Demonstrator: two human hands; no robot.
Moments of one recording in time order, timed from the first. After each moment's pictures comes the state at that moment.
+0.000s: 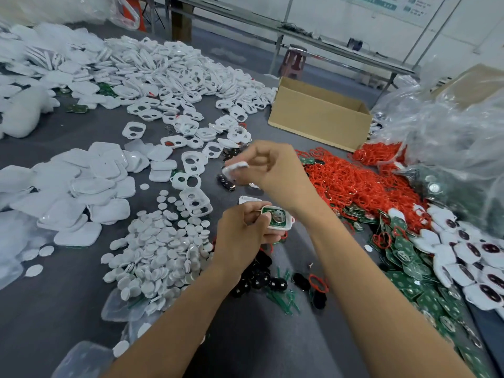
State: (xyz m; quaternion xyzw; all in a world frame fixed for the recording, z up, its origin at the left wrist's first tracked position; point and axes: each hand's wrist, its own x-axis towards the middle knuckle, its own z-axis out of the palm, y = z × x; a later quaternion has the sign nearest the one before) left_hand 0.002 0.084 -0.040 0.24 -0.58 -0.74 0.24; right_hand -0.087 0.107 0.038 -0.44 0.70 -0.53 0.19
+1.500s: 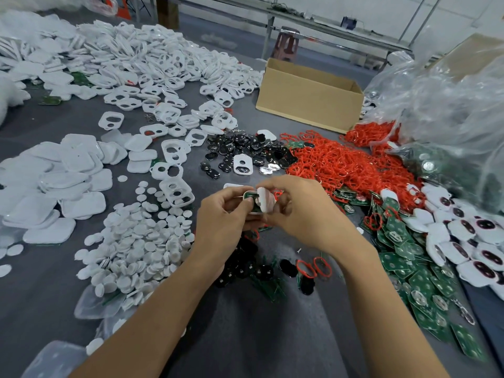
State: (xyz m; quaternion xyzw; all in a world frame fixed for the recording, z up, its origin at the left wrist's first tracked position) left_hand 0.001 0.086 -0.039 0.23 -0.53 -0.77 0.26; right_hand -0.092 0.185 0.019 -0.51 0.83 -0.23 0.03
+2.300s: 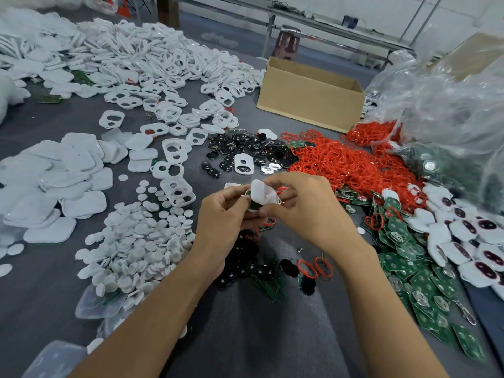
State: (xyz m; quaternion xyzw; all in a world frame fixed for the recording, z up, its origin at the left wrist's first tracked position) left_hand 0.002 0.083 -0.040 0.21 -0.52 -0.79 0.25; right_hand -0.101 0.186 0.008 -0.47 0.83 -0.30 0.02
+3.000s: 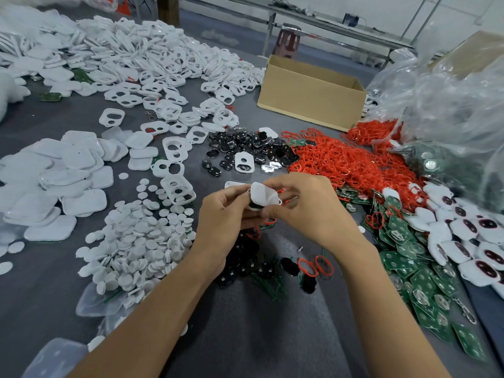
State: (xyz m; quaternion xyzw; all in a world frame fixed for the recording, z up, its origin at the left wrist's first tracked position) left_hand 0.001 0.083 -0.041 0.22 -0.51 -0.80 0.24; right_hand -0.102 0.188 0.007 -0.47 0.82 -0.32 0.04
